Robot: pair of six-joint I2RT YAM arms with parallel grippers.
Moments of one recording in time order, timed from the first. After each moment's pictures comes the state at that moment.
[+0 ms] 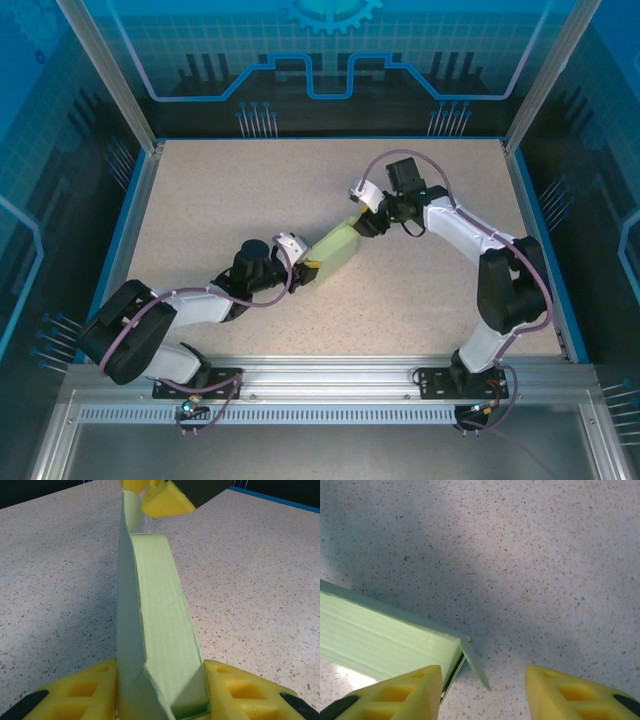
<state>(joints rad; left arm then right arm) -0.55 1.41 0.40 0.63 0.33 0.07 0.36 1.71 1.26 -0.51 -0.43 -0.57</state>
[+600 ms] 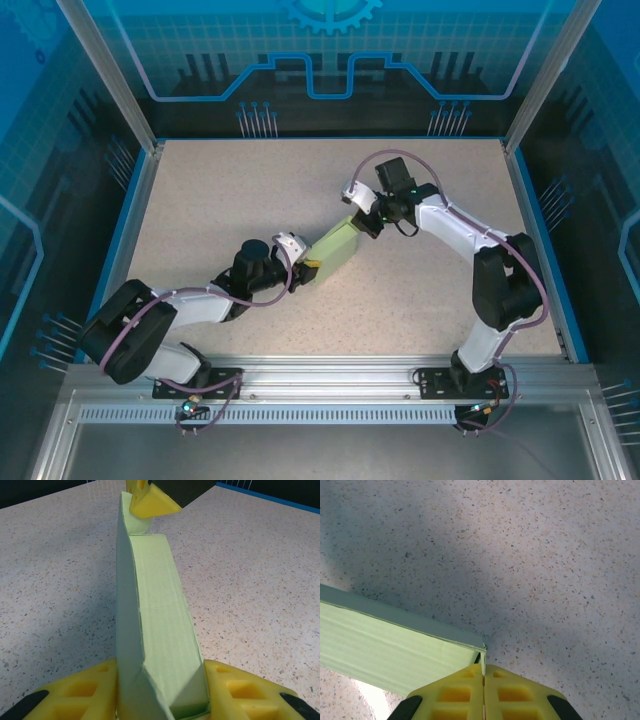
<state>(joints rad) -0.55 1.41 0.40 0.64 0.32 0.07 0.42 1.73 1.30 -0.56 -0.33 -0.52</state>
